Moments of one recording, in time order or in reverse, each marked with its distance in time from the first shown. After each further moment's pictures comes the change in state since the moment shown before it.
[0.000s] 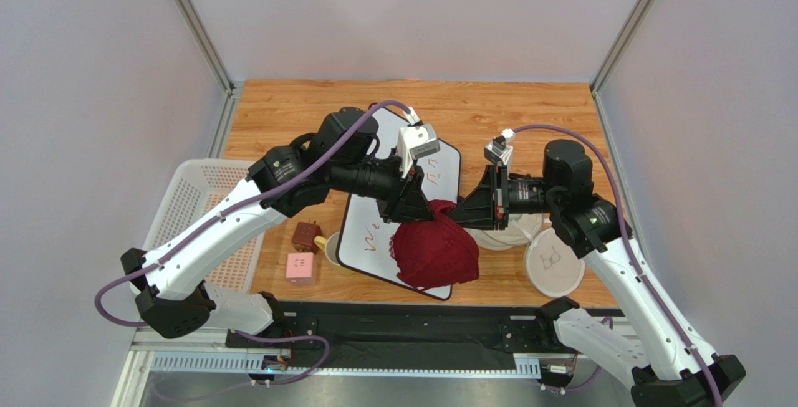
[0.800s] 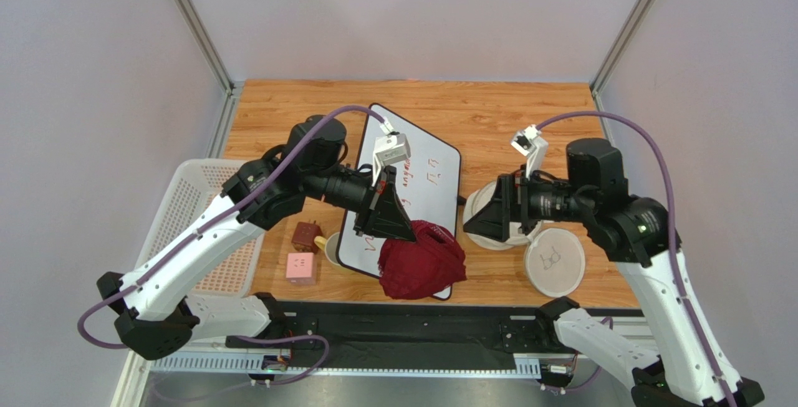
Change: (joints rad) left arm 0.082 -0.142 -0.165 0.086 0.315 -0.135; right arm 0.006 0.006 0.320 -0.599 0.347 -0.829
